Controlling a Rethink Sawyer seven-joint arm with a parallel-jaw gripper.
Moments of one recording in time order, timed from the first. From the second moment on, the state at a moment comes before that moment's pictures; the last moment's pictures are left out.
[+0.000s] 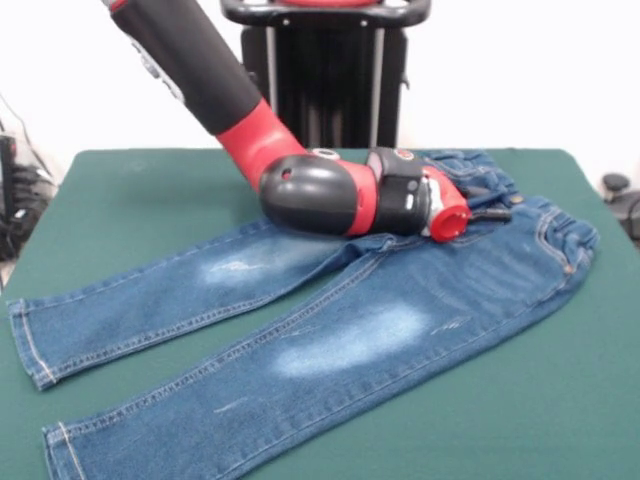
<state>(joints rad) -0.74 0.10 0.48 1.84 0.51 0.81 2.00</state>
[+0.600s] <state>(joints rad) -0.74 0.14 0.55 1.85 0.50 0.74 2.00</state>
